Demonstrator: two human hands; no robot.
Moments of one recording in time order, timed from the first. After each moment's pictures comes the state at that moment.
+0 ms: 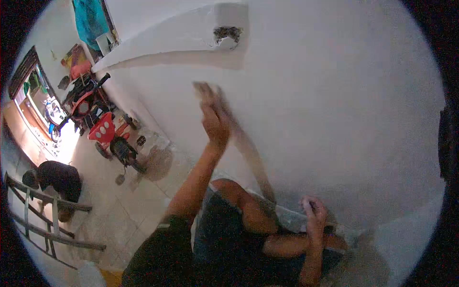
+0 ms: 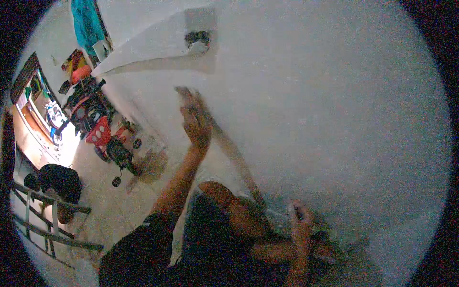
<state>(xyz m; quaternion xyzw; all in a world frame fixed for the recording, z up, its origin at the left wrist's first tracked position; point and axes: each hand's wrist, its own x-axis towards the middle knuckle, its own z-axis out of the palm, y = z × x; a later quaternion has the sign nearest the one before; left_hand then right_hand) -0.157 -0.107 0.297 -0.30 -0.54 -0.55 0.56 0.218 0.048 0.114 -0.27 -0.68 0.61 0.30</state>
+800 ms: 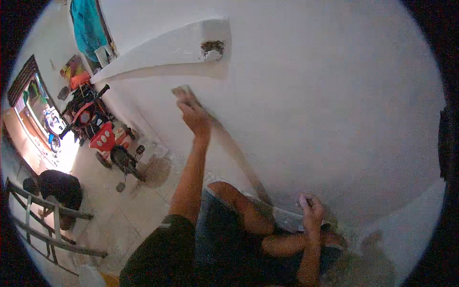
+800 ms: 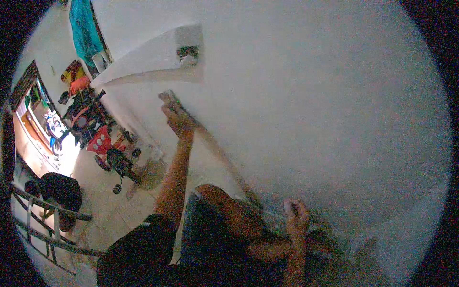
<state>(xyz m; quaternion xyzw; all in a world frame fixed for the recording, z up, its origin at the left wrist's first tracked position) -0.164 -0.130 0.319 -0.11 -0.73 -0.55 0.40 0.221 0.053 0.124 -0.24 -0.66 0.62 0.33</state>
